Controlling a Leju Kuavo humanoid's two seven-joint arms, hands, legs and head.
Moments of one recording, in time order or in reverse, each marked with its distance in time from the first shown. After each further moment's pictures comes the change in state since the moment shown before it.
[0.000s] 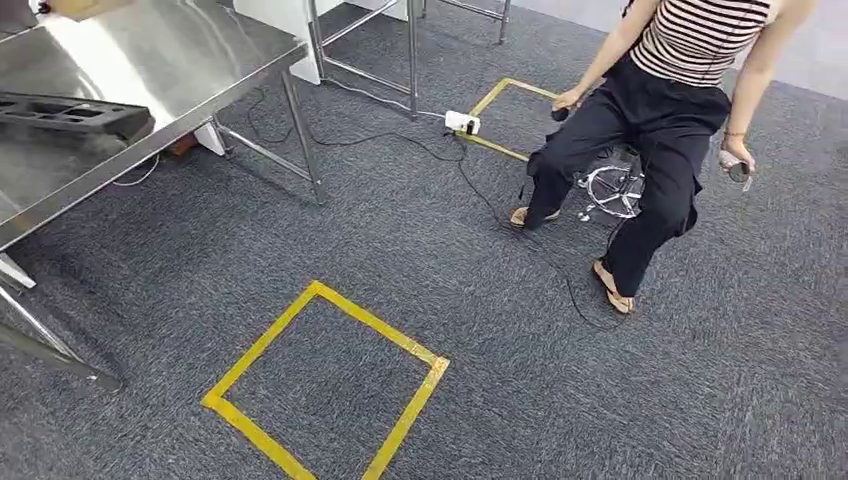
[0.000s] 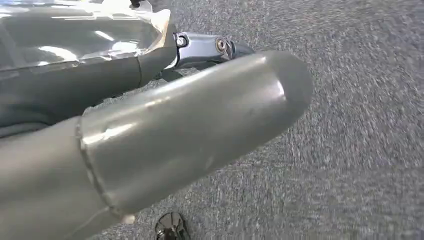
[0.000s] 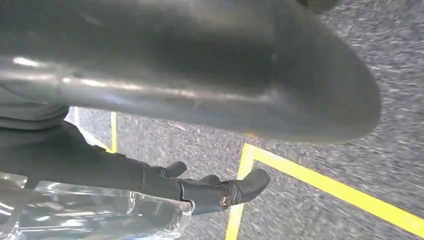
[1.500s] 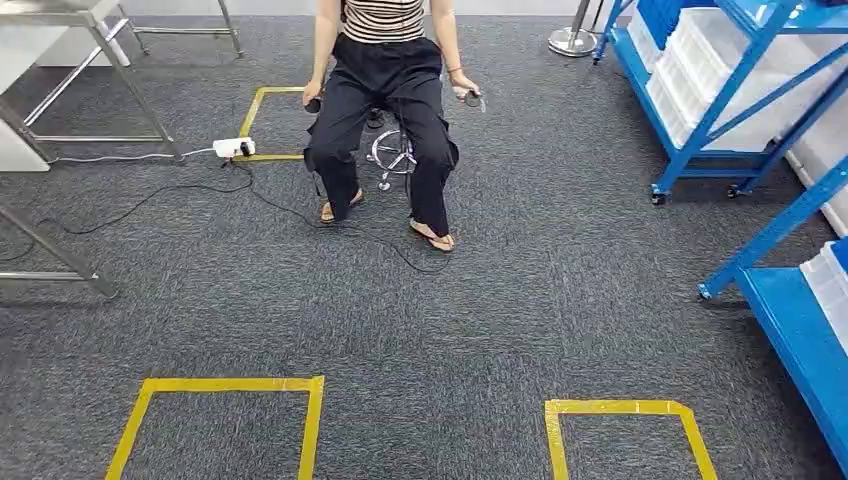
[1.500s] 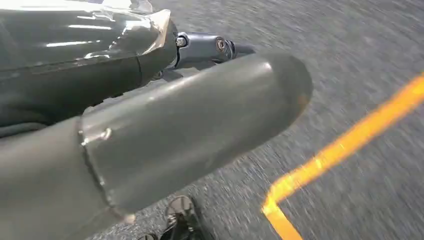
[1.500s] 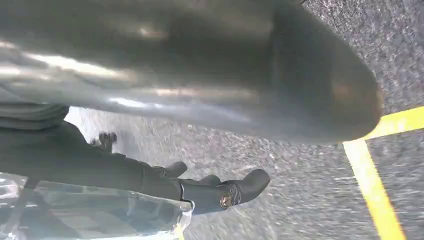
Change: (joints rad) left arm 0.008 -0.013 -0.026 0.003 -0.029 -0.068 -0.005; right arm 0.012 -0.011 -0.026 0.002 -0.032 -0.003 0.027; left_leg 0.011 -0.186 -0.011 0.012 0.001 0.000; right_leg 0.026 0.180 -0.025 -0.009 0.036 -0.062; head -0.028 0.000
